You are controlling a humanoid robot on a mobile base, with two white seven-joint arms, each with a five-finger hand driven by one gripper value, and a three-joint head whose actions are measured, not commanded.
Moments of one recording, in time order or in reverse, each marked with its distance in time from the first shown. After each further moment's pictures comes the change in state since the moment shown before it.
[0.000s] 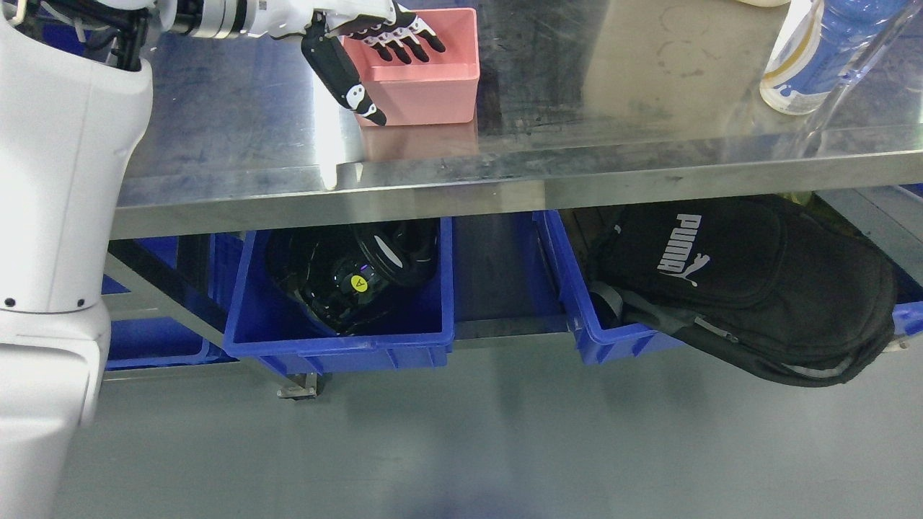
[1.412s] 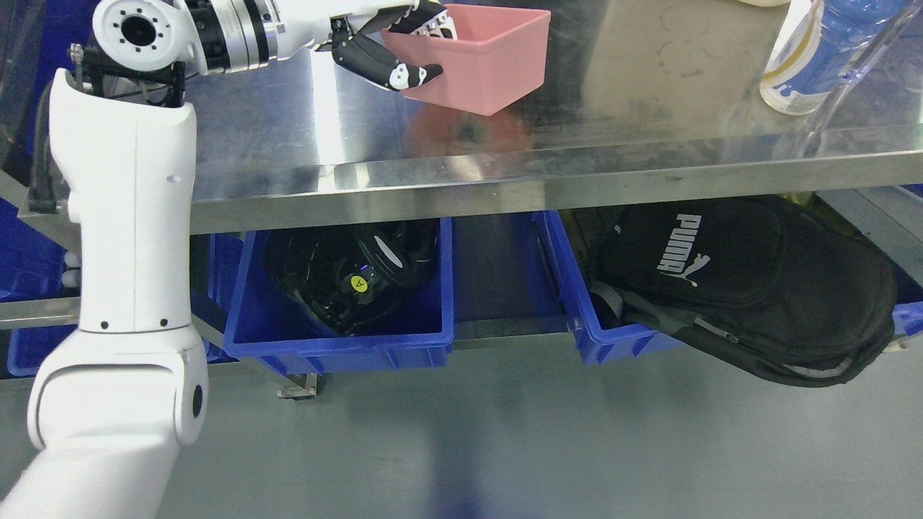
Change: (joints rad) left arm 0.154 -0.221 0.394 0.142 0.149 -0.301 0.077; right arm 0.000 0.000 0.000 0.000 0.000 0.002 -0.007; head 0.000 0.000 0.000
